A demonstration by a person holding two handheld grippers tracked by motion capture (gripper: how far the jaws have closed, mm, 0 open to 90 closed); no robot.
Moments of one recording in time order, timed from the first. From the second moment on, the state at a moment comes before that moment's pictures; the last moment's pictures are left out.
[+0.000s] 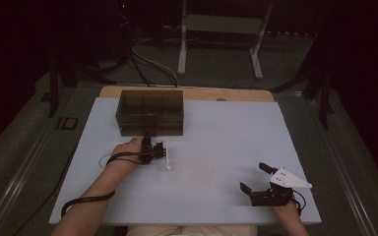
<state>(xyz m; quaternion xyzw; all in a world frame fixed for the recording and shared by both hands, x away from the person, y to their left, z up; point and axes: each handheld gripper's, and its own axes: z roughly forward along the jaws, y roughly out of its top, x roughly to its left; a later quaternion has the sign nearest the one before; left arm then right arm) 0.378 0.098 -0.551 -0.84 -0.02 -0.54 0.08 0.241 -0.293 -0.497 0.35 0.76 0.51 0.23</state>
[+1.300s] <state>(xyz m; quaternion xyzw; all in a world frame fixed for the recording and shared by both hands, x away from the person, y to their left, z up) 0.377 0.099 -0.546 -0.85 -0.01 -0.52 0.08 0.241 -0.293 -0.497 0.35 0.76 0.50 0.23</state>
